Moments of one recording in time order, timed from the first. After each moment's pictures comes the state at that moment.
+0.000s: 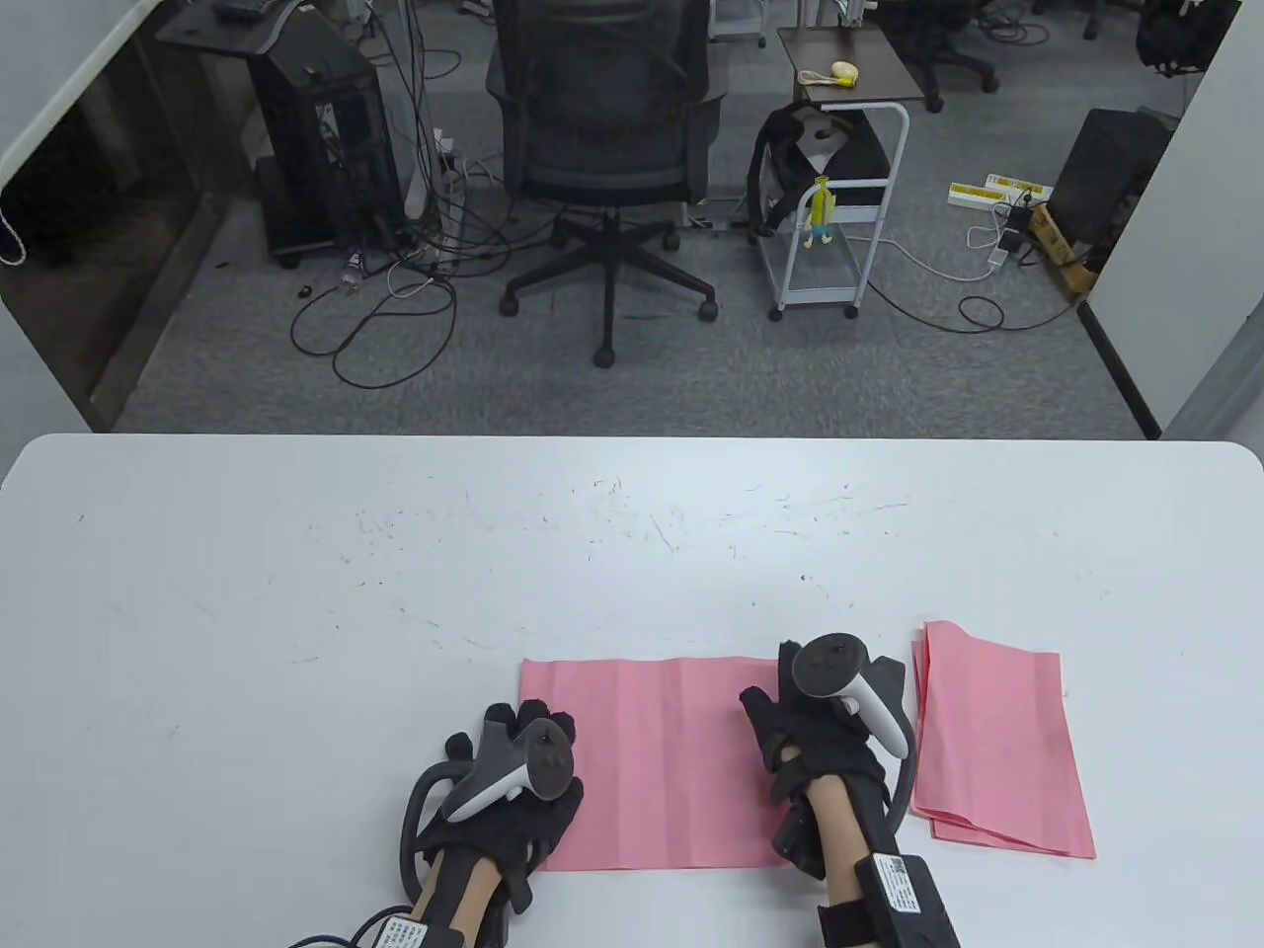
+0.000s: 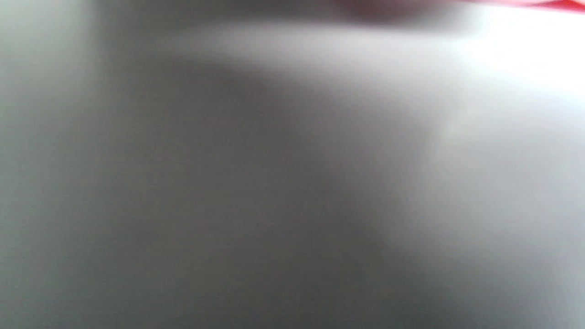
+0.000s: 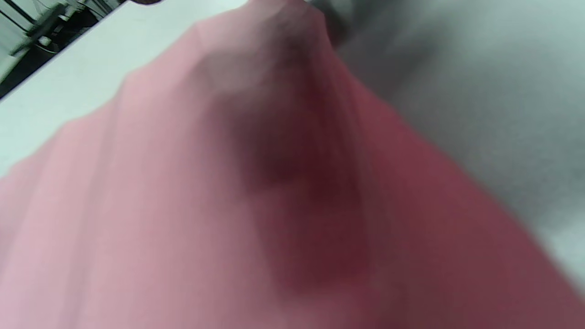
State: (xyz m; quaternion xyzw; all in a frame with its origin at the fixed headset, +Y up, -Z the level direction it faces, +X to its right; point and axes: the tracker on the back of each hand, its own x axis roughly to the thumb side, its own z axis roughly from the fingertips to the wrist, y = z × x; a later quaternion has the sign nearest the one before) left_hand -0.146 -0.814 -0.320 -0.30 -0.07 0.03 0.95; right_hand 0.167 -0.768 -0.368 -0.12 0.29 0.92 0.25
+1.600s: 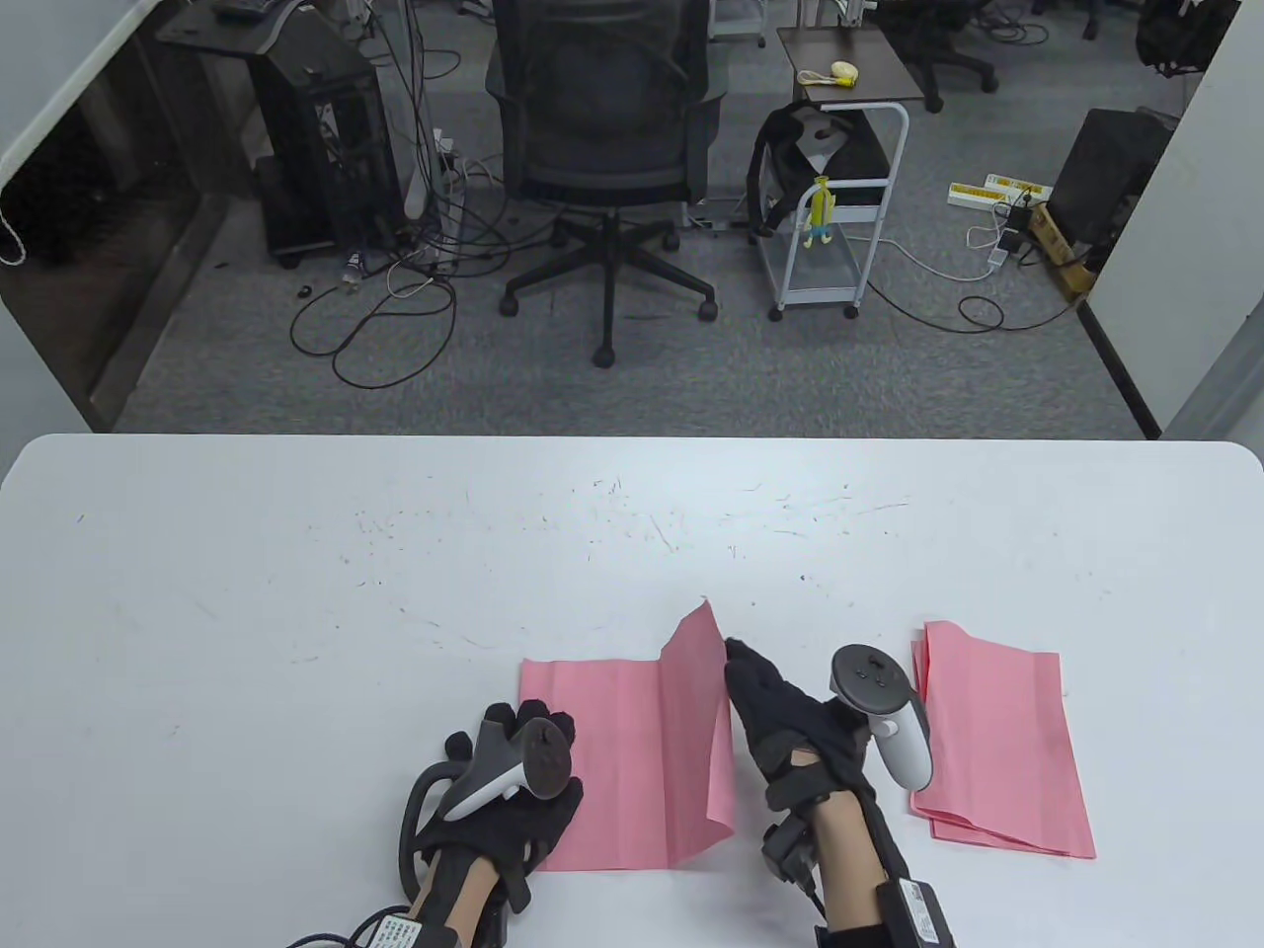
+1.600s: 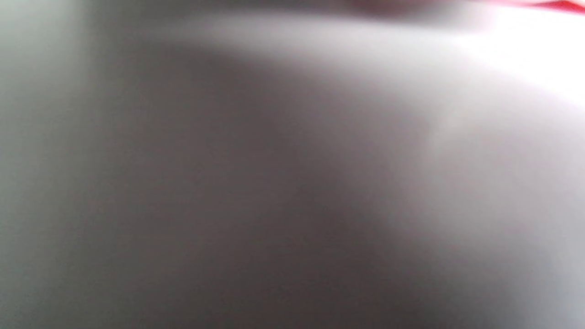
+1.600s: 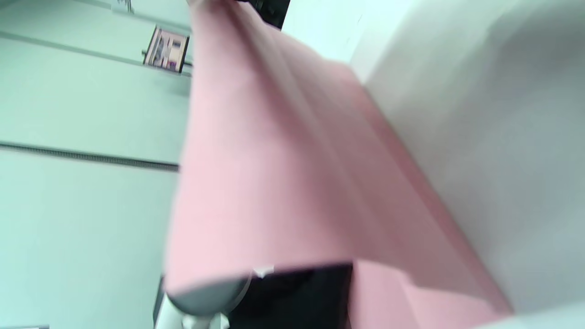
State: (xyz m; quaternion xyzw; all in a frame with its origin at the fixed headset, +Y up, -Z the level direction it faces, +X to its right) left_hand -0.148 -0.814 -0.320 -0.31 -0.07 0.04 0.95; right_hand 0.135 -0.749 -0.343 0.10 0.26 0.77 0.58
